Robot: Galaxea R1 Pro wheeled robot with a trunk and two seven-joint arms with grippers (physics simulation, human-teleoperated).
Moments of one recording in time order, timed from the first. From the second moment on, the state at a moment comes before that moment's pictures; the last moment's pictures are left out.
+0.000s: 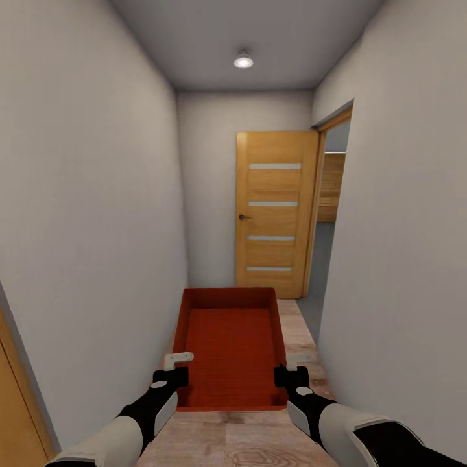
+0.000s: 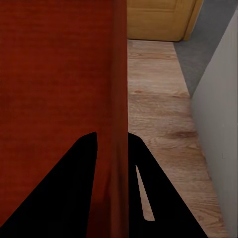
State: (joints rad) left arm -0.68 -0.12 0.00 -0.24 0.05 -0.02 0.21; right arm -0.80 0.13 0.12 0.08 -0.05 -0.31 -0.19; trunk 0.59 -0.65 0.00
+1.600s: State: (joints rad) left arm -0.68 -0.12 0.00 -0.24 0.05 -0.02 0.21; right arm -0.80 0.13 0.12 0.08 -0.05 -0.32 -0.19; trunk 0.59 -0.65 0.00
